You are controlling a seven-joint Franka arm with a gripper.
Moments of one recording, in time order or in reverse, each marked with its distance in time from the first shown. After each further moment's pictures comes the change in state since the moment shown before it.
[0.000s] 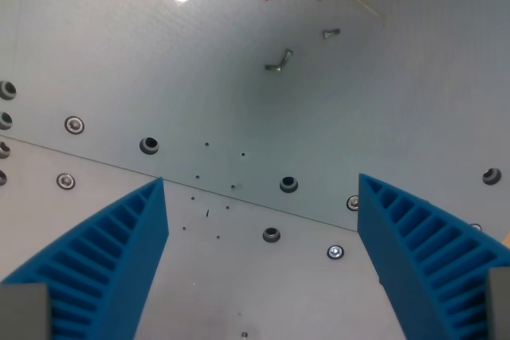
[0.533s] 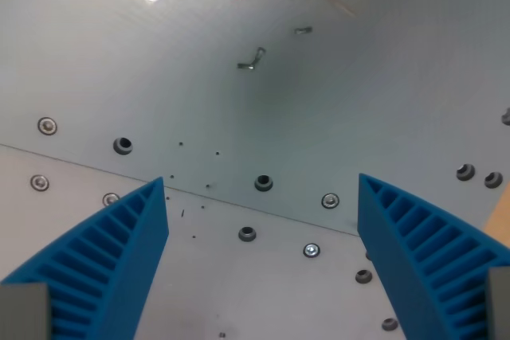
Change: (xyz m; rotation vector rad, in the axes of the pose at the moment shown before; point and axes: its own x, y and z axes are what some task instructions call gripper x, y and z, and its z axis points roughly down) arm -0.004 0.028 -0.001 -0.011 0.007 0.011
